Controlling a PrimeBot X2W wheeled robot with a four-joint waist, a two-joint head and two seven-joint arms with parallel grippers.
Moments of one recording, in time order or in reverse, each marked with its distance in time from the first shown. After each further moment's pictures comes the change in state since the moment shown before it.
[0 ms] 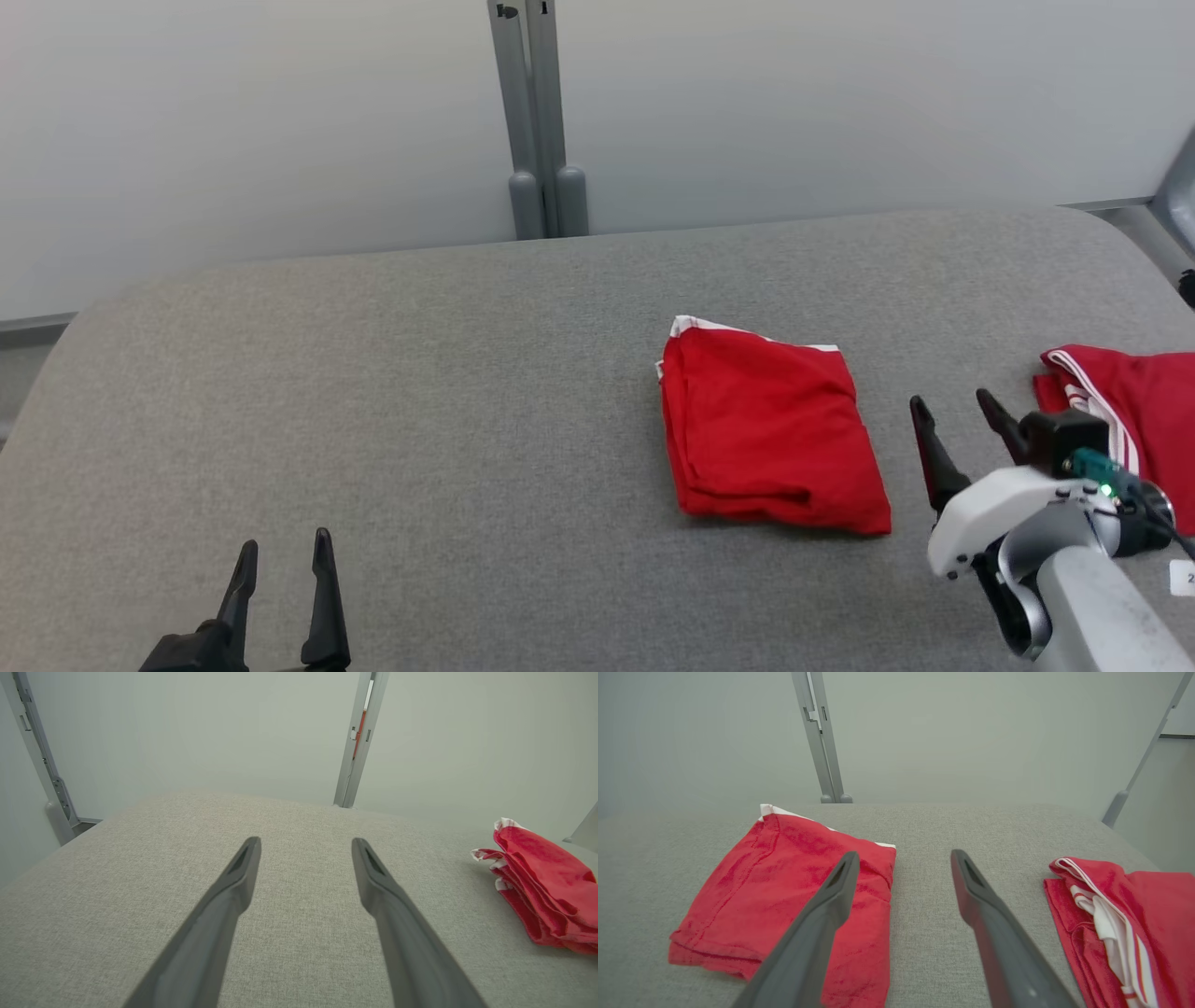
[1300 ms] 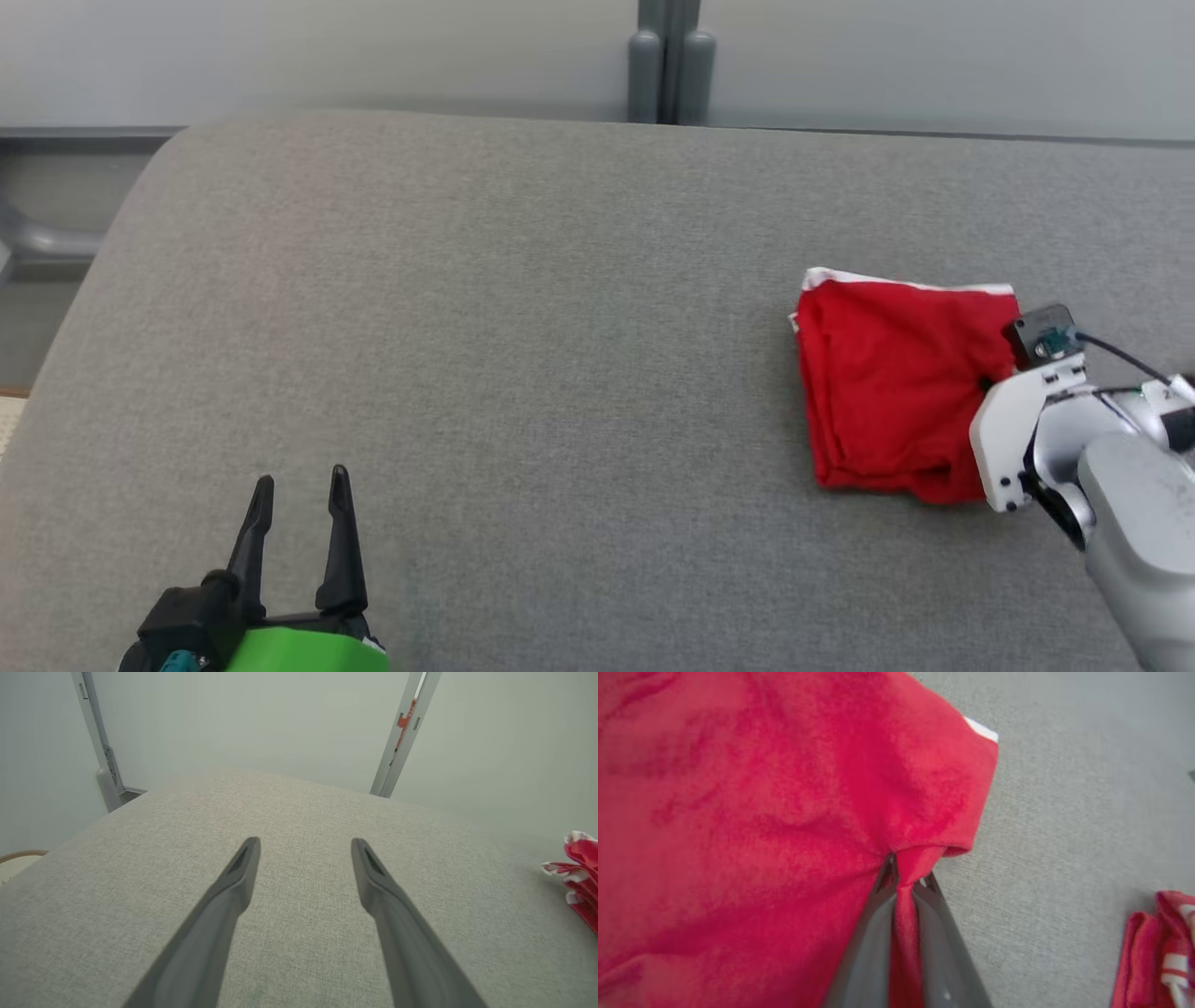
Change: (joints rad) left arm -0.056 0.000 -0.059 -0.072 -0.041 0.013 0.000; right arm -0.289 -0.203 0.217 0.249 -0.022 0.000 0.413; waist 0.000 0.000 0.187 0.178
